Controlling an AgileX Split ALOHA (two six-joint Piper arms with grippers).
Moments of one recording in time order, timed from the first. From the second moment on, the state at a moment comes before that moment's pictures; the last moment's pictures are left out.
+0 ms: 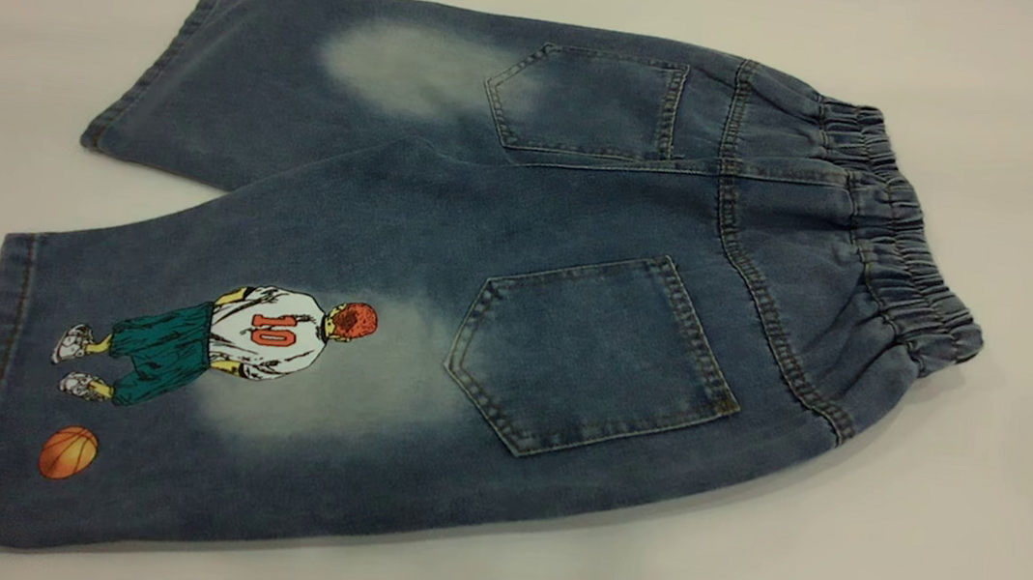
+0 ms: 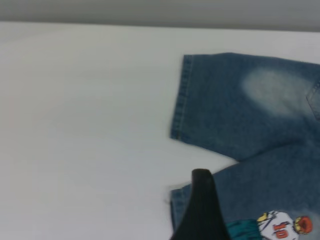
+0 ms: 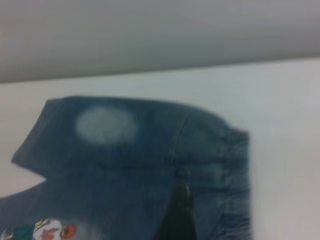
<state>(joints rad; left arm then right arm) -0.05 0.83 -0.89 0.04 0.82 -0.12 0.06 0.75 -0.84 0.35 0.76 -0.10</state>
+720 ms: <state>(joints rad) -0.05 1.28 -0.89 -0.11 0.50 -0.06 0.06 1.38 -0.84 0.80 0.71 -0.54</state>
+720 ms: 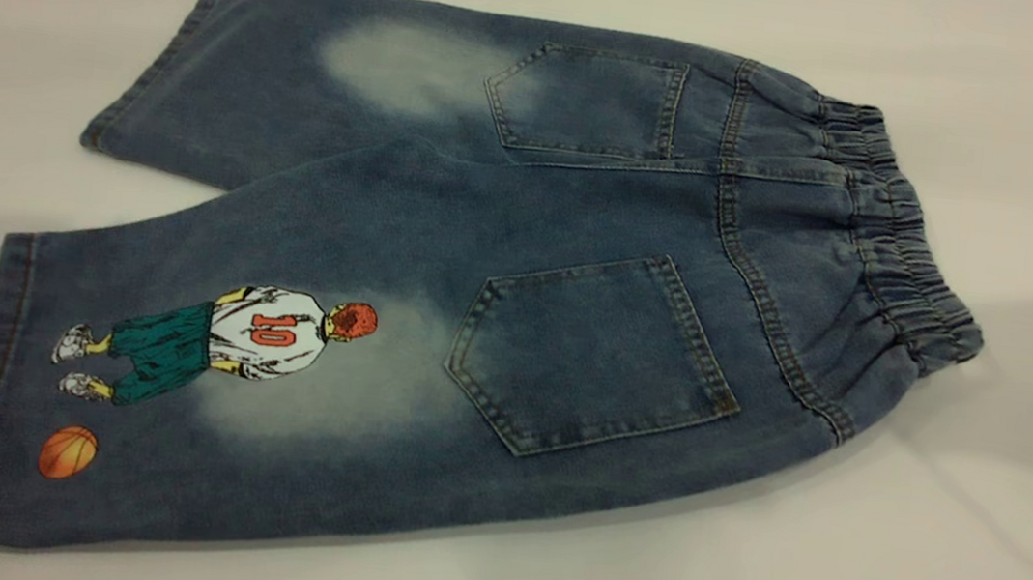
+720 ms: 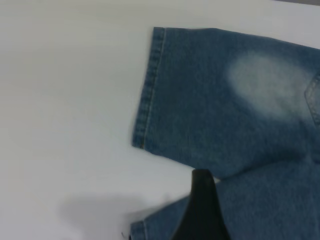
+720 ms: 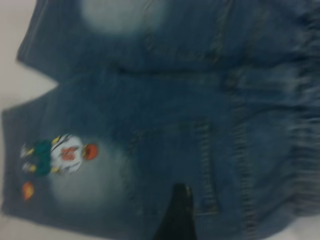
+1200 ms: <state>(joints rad) -0.05 1.32 -0.89 -0.11 0.46 -0.06 -0.02 1.67 -0.84 1.12 0.81 -0.92</state>
